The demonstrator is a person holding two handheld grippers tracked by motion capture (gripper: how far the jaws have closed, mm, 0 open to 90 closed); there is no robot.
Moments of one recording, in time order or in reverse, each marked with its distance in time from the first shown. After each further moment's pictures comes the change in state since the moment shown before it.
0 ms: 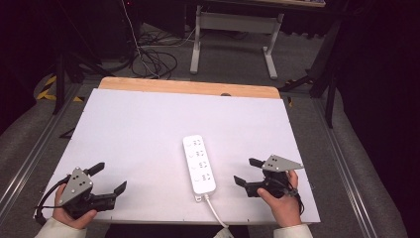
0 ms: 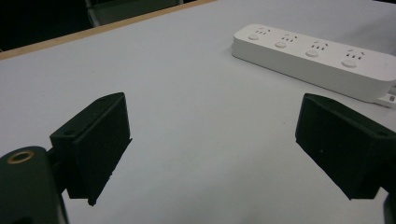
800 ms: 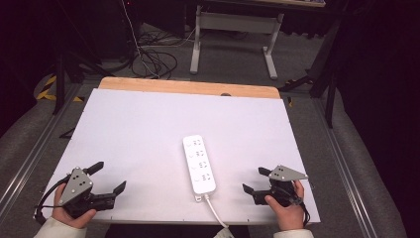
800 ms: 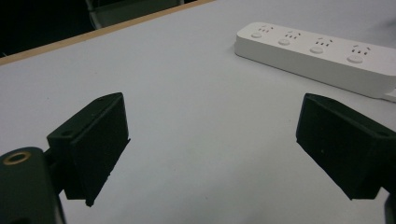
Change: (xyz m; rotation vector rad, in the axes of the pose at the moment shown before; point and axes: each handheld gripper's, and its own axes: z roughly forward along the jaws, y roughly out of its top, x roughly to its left) left arm 0.003 -0.002 0.001 0.000 0.007 0.028; right arm -0.016 -0.046 -0.004 0.041 -0.061 0.034
